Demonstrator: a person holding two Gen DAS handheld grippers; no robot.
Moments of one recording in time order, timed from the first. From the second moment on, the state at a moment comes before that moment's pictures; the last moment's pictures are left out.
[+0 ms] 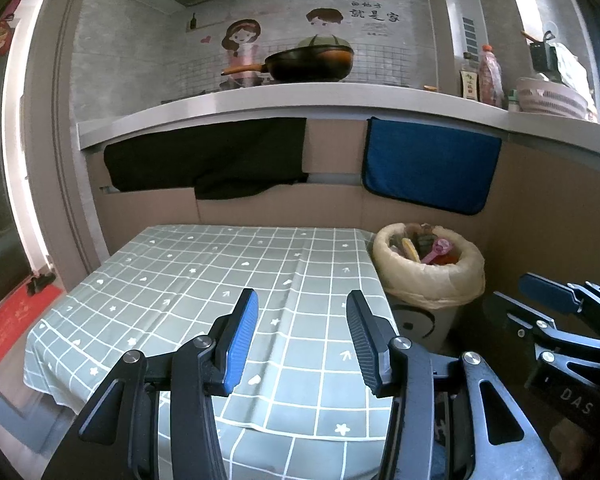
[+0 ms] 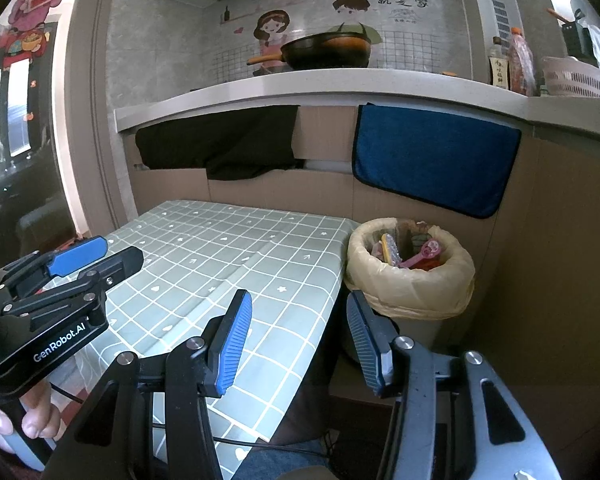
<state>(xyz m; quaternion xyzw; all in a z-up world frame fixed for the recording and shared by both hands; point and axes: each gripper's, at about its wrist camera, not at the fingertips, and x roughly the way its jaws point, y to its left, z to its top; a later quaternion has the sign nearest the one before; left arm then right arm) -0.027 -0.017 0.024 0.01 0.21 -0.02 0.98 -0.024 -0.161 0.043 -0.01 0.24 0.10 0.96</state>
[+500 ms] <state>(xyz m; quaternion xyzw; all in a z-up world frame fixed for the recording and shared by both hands) -0.026 -0.015 0.022 0.01 0.22 -0.02 0.98 -0.023 -0.160 0.041 -0.01 0.25 0.10 0.96</state>
